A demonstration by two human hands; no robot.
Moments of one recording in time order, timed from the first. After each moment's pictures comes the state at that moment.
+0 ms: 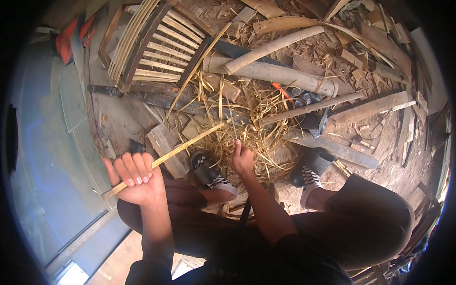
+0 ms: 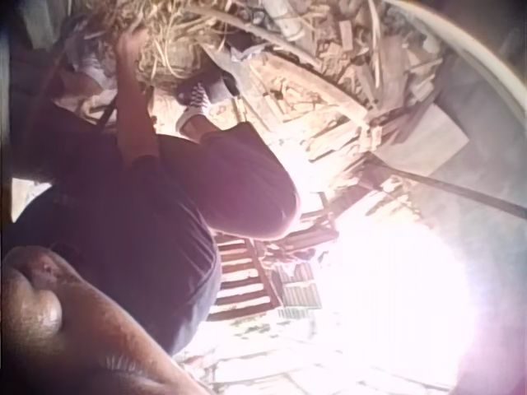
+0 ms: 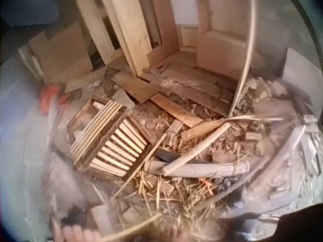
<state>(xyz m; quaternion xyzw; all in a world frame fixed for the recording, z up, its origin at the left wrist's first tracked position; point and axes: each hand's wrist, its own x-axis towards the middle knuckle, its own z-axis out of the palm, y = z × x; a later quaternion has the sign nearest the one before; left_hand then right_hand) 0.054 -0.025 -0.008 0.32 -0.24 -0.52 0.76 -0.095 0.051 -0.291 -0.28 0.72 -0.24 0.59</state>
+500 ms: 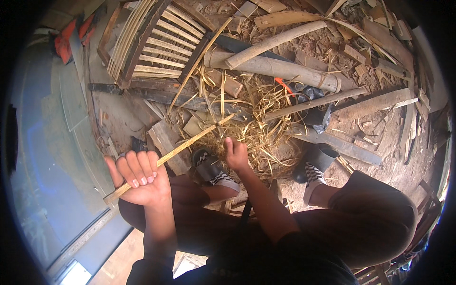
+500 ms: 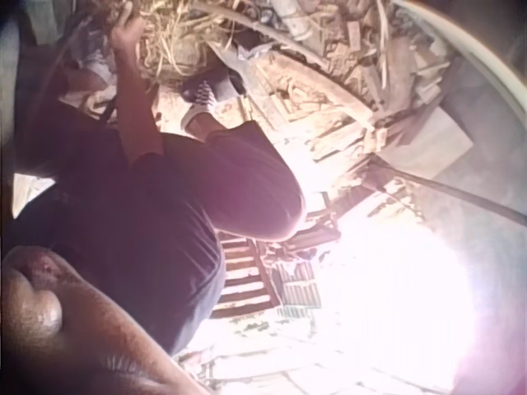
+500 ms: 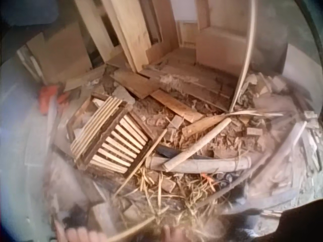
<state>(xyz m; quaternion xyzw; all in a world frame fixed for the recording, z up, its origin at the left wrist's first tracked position) 0.049 -0.021 -0.013 0.31 -0.25 -0.54 0.74 -0.079 0.048 -0.284 -0.40 0.62 -0.31 0.60</state>
